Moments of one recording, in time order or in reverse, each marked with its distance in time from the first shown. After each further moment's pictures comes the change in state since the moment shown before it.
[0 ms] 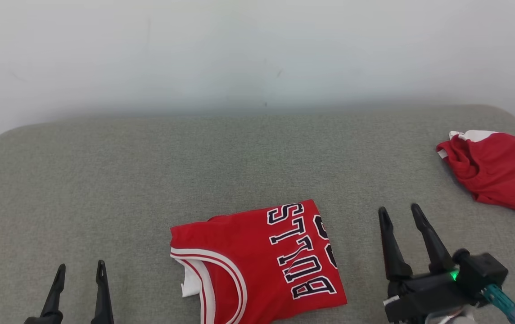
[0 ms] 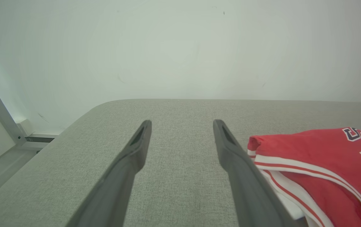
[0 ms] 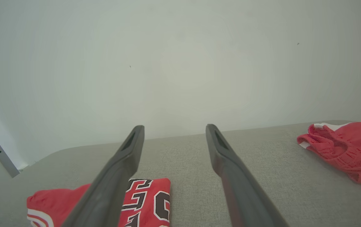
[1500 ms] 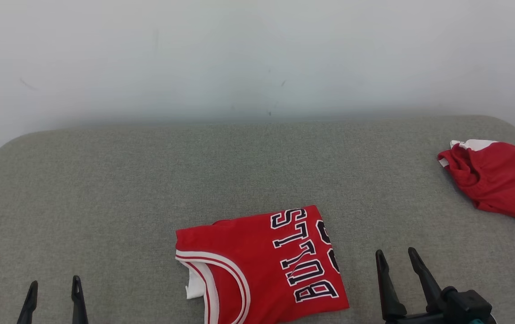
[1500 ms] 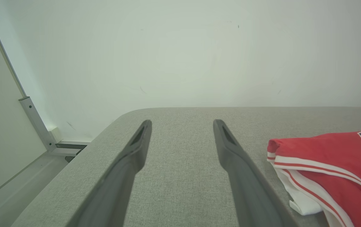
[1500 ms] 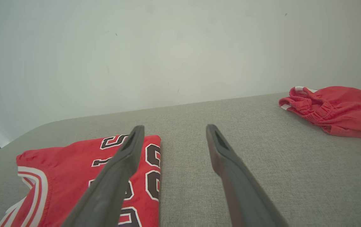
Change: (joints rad) left arm 0.106 0.021 0.051 -0.124 0.011 0.014 0.000; right arm 0.137 0.086 -0.081 0.034 -0.120 0.000 0.000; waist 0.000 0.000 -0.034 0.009
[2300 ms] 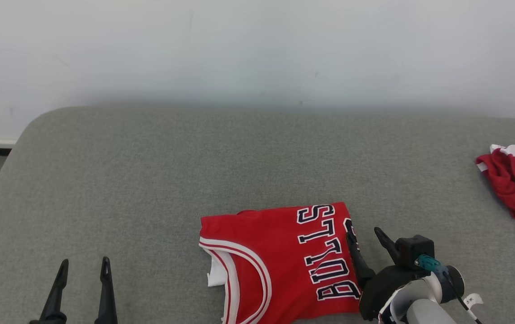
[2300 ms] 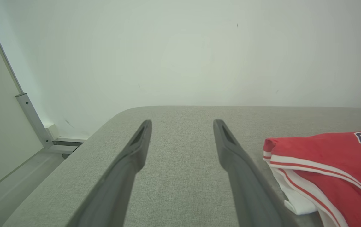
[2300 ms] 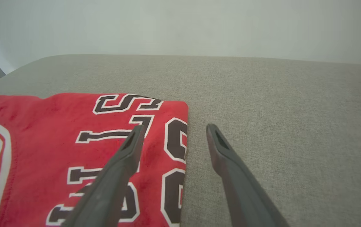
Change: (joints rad) left arm -0.062 -0.015 -0.074 0.025 0.012 -0.013 0.000; right arm -0.357 -0.049 0.116 0.488 -0.016 0.000 0.093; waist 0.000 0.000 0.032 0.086
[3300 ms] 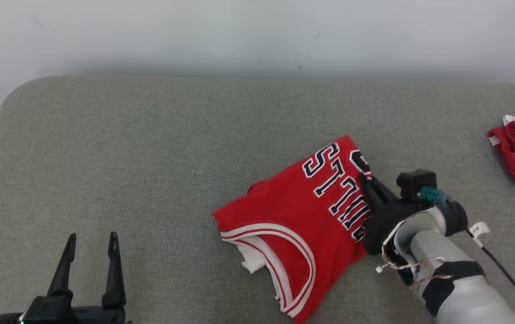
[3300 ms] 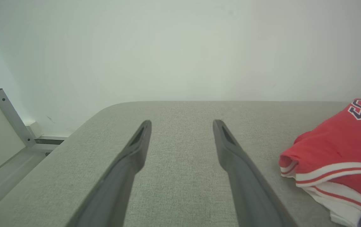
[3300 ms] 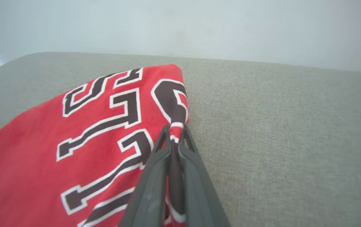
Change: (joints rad) left arm -0.078 -0.009 -0.020 0.011 -0.010 -0.002 0.000; right arm -0.368 -0.077 0.263 0.367 0.244 -0.002 -0.066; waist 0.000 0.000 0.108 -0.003
